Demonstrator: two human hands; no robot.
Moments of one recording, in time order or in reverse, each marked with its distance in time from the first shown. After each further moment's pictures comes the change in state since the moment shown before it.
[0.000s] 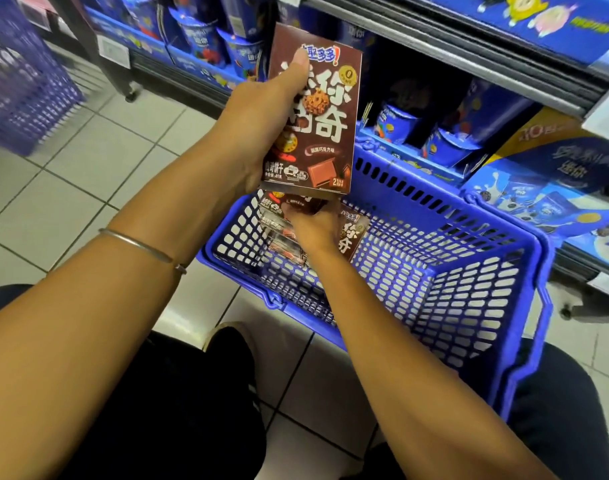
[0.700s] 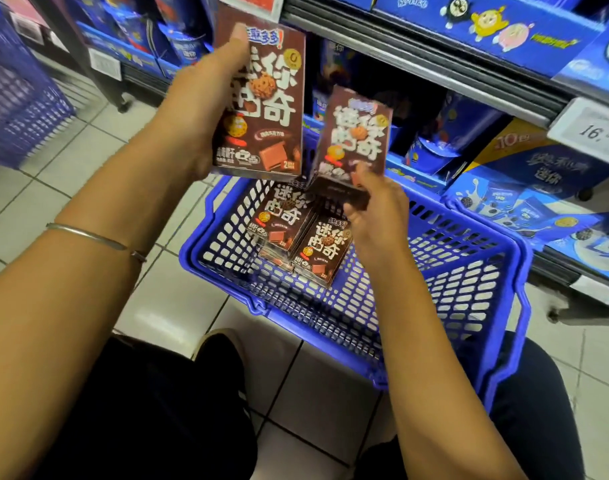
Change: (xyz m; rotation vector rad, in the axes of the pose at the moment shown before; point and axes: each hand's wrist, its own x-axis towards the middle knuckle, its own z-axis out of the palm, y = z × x) left_hand 0.005 0.015 -0.015 -0.042 0.091 0.103; right_hand -0.035 -0.058 -0.112 0.665 -0.017 -0.044
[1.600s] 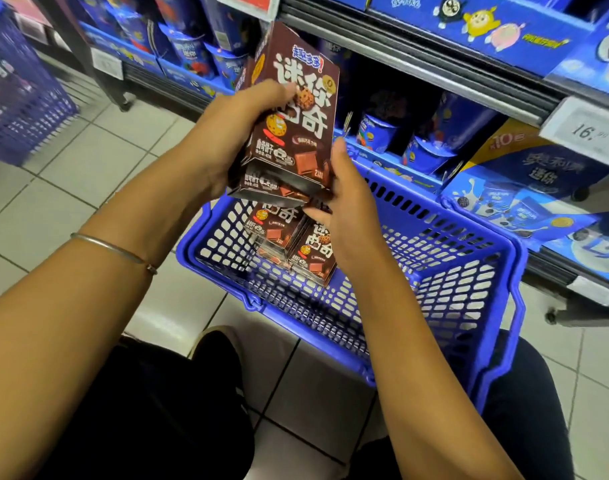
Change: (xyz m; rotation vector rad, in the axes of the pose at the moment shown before) left_hand 0.003 -0.025 0.007 0.042 -0.258 -0.052; right_hand -0.028 -0.004 0.024 -0.153 -0.300 0.013
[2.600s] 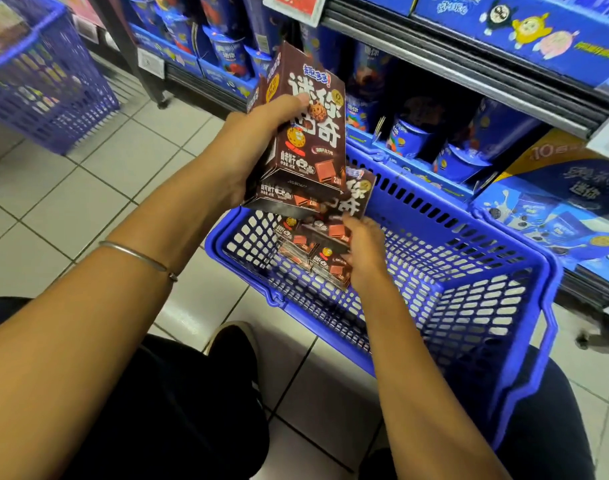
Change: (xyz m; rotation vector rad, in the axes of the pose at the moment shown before) left_hand -0.013 -0.008 -0.018 -0.033 0.162 -0.086; right_hand 0.047 0.090 -0.030 -0.147 0.281 0.182
